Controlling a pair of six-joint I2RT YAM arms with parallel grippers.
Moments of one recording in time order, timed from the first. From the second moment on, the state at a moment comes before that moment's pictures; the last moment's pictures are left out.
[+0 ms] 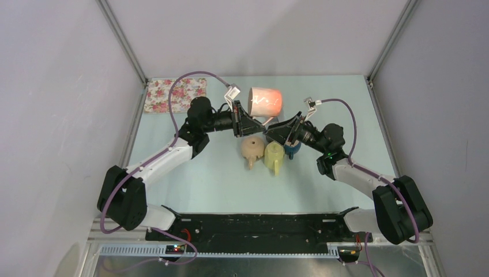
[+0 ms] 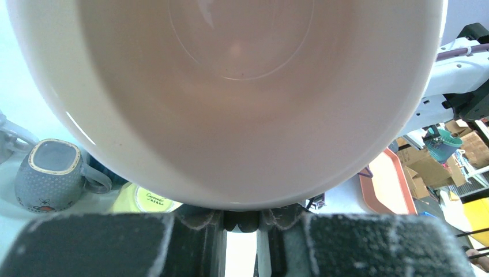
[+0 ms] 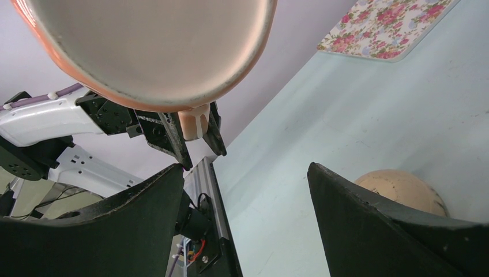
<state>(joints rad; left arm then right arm) -0.53 1.39 0.96 0.43 0.87 -0.57 0.42 1.29 0.57 0.95 -0.66 0.88</state>
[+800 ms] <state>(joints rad) -0.47 1.39 0.96 0.41 0.78 -0.57 0.42 1.29 0.57 0.94 -0.65 0.86</state>
